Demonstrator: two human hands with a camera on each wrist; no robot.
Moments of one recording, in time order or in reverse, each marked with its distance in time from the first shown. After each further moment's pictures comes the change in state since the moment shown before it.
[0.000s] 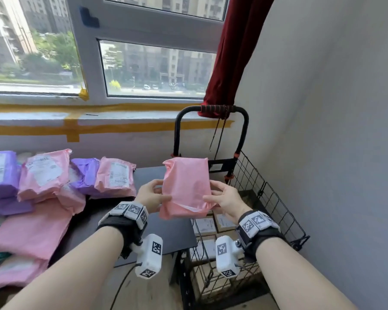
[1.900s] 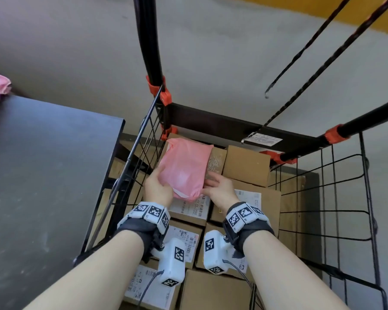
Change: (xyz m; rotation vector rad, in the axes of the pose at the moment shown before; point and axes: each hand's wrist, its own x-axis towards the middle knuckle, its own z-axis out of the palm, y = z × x) left_hand 0.421 -0.197 0.184 0.076 0.713 -0.421; right_hand 0.481 0.233 -0.131 -0.397 -0.288 0.493
